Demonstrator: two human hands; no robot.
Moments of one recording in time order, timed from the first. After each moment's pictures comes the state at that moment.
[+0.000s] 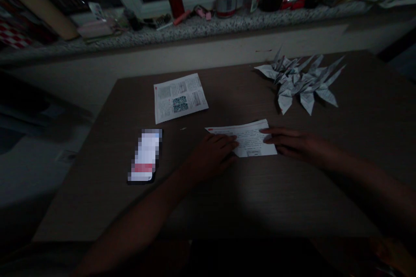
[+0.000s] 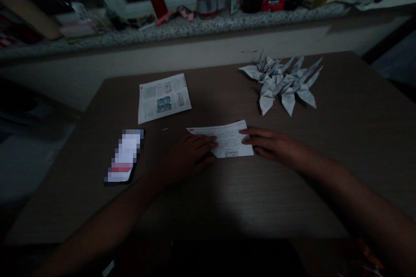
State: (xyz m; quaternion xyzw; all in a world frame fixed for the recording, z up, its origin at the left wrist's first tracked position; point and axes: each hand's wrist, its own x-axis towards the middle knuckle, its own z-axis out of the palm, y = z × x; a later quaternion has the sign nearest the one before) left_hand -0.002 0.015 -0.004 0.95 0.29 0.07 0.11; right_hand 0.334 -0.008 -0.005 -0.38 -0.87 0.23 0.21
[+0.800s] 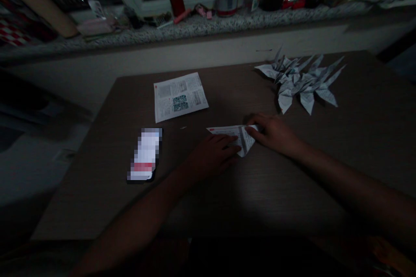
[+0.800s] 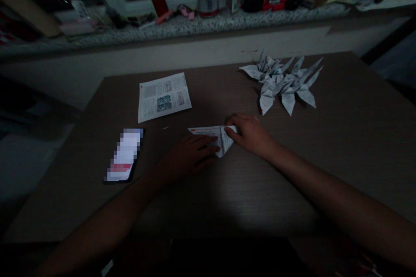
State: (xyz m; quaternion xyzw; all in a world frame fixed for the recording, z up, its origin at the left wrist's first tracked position) left_hand -0.001 0.014 0.001 0.95 0.26 0.07 0.12; right_hand 0.262 0.035 -0.009 -0.50 -0.82 0.16 0.23
